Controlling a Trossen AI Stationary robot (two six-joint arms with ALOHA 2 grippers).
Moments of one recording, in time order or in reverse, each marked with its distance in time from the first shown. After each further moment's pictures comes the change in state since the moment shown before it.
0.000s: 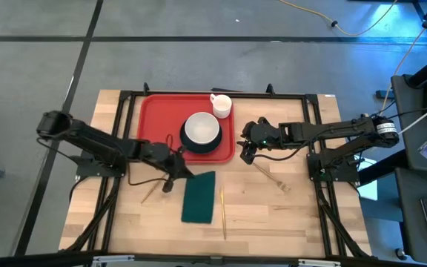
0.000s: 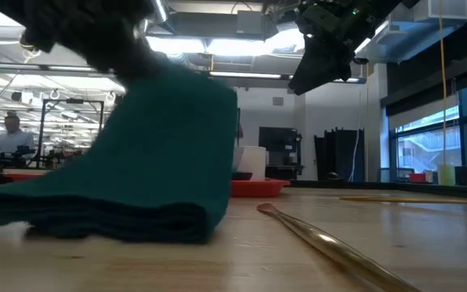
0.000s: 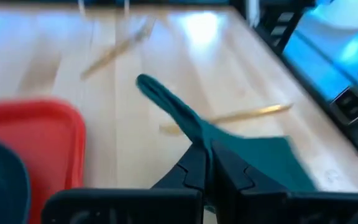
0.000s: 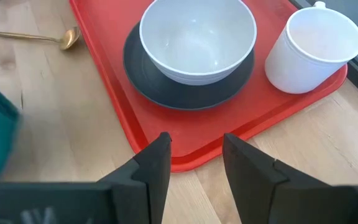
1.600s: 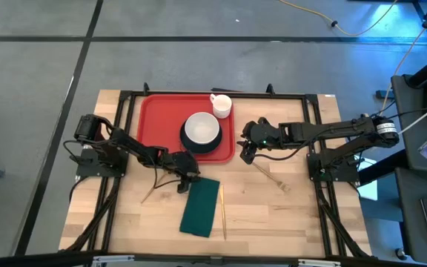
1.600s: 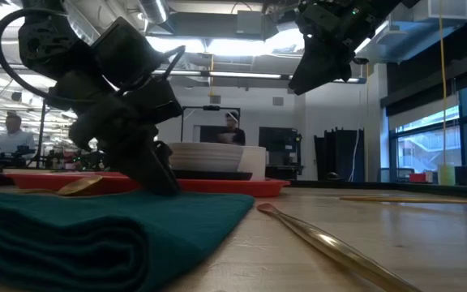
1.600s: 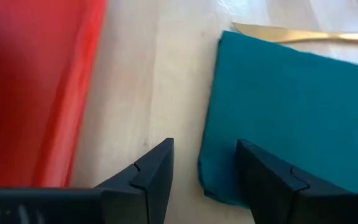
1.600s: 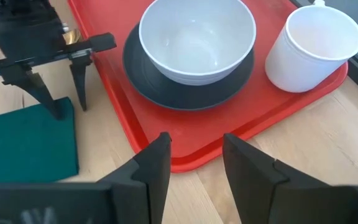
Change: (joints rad) left arm 0.035 0.503 0.005 0.174 -0.070 -0.119; right arm 0.000 0.000 0.000 0.001 0.000 0.015
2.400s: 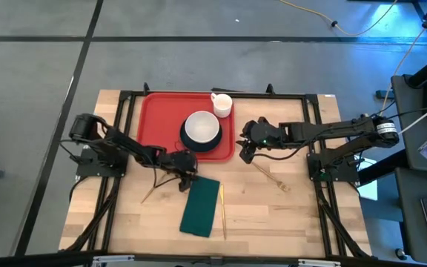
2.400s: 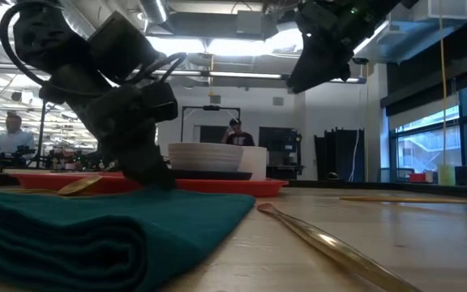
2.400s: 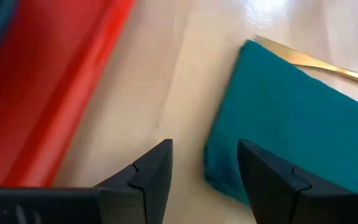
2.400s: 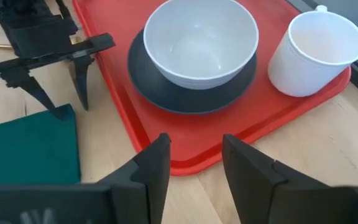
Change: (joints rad) left arm 0.008 -0.058 0.000 -0.030 -0.056 -0.256; right arm 0.000 -0.001 0.000 0.017 0.000 0.007
